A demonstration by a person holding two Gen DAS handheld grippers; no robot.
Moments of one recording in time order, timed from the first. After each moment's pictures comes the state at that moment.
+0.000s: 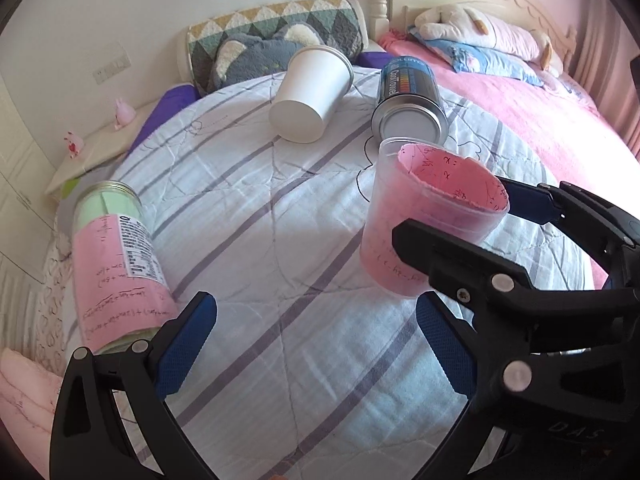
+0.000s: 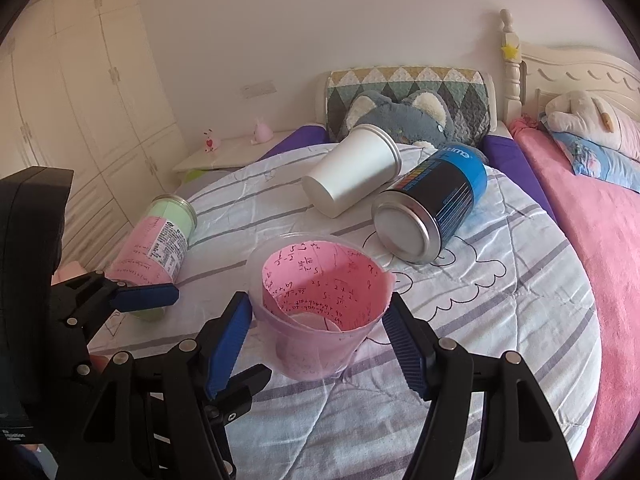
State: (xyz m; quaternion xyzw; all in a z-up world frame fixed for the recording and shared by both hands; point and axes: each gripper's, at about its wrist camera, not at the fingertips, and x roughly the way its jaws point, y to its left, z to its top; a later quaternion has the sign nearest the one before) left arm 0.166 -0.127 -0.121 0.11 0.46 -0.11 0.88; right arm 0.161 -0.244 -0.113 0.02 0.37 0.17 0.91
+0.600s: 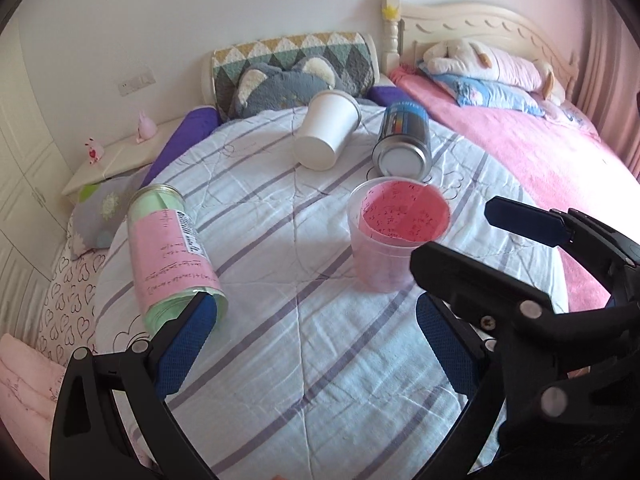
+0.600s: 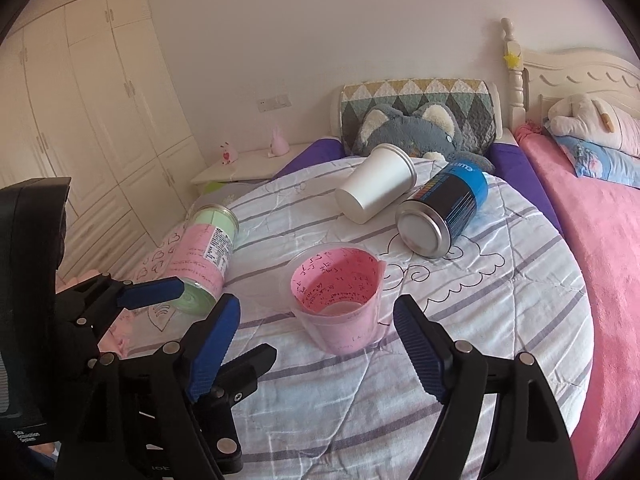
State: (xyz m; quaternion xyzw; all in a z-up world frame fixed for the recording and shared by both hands) left arm 0.117 -0.110 -0.083 0.08 0.40 -0.09 0.91; right arm 0.113 -0.240 -0.081 0.04 0.35 0.19 0.92
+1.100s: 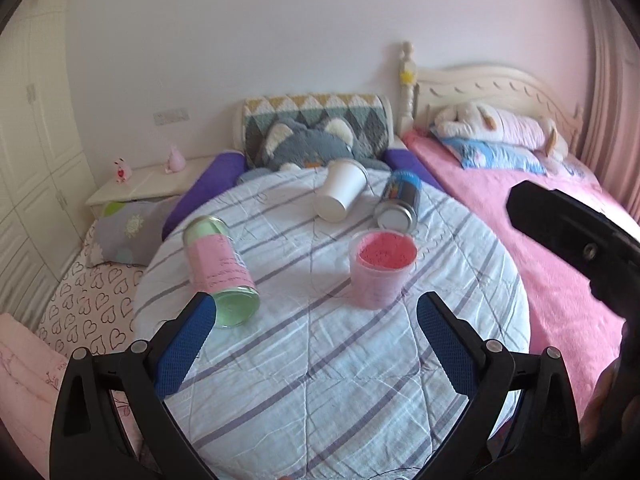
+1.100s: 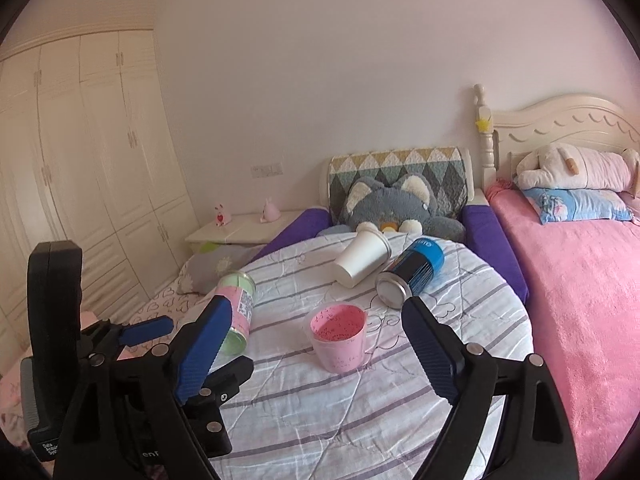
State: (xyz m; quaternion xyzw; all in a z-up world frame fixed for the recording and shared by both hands) left arm 0.047 -0.094 -0.034 0.03 0.30 -0.06 0.95; right arm 0.035 -0.252 -0.009 0.05 0.23 0.15 0.96
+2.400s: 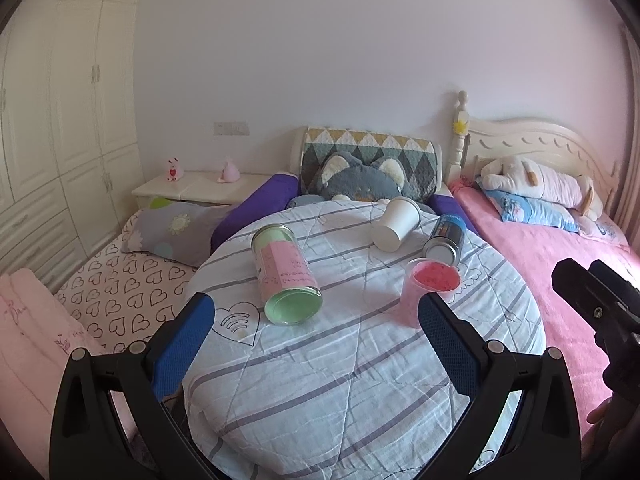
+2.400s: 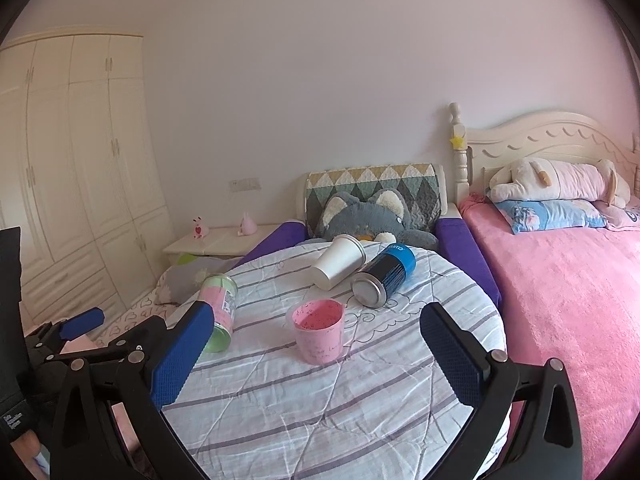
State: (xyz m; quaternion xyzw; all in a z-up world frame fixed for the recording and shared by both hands) left arm 0.010 -0.054 -0.034 -0.02 0.25 0.03 0.97; right arm 0.003 -0.249 -0.017 0.03 0.20 0.11 0.97
